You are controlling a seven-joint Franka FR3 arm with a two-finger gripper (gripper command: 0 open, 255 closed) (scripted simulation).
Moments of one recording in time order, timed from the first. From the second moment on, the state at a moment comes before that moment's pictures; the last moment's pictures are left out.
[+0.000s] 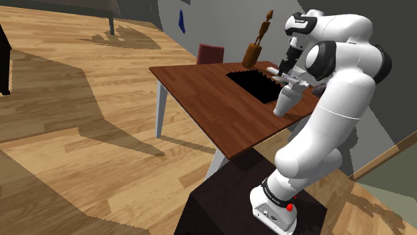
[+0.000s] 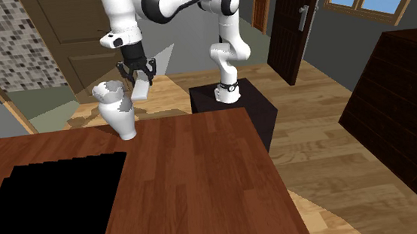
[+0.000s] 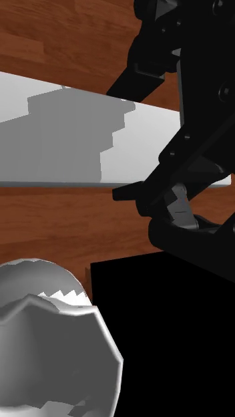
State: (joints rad) arm -0.49 0.23 -0.52 -1.49 0.09 1.68 -0.88
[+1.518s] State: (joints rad) arm -0.48 0.26 -0.51 -1.77 0.12 1.99 -0.89
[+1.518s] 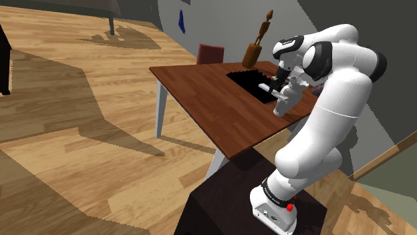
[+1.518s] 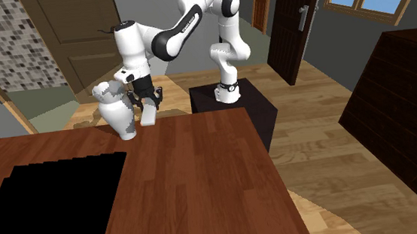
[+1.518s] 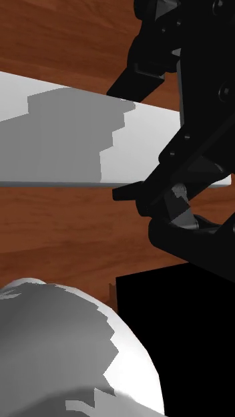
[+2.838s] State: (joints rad) arm -0.50 0.37 -0.48 -1.89 0.19 2.21 -0.94
